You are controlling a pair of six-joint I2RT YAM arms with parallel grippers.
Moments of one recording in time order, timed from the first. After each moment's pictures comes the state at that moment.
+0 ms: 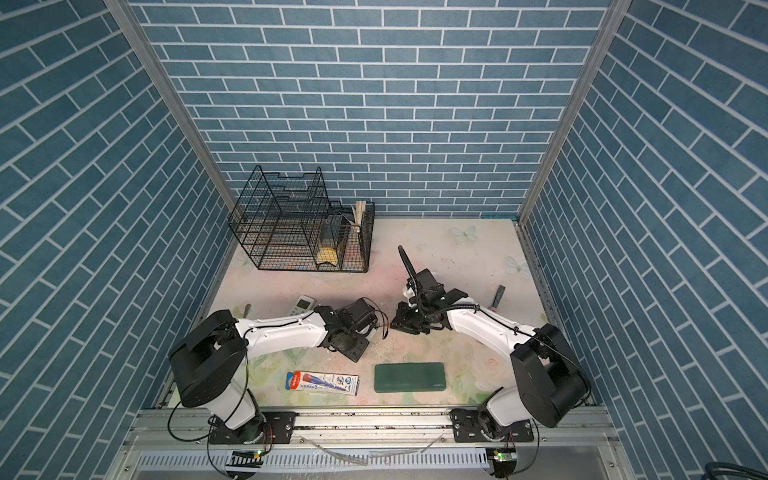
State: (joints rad) left arm -0.93 1.67 0.93 -0.60 -0.07 -0.33; right arm 0.68 1.45 0.88 -0.48 -0.46 0.75
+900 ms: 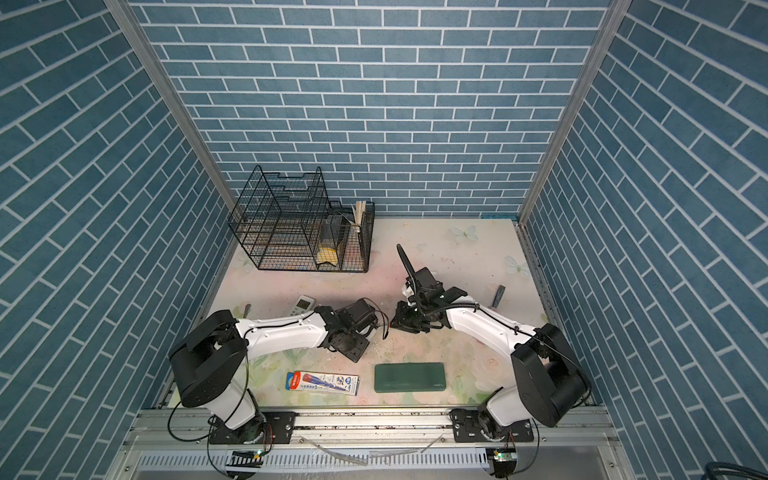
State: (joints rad) left arm -0.93 1.67 0.92 -0.60 -0.08 -0.33; right arm 0.68 1.45 0.90 -0.51 -0.44 0.73
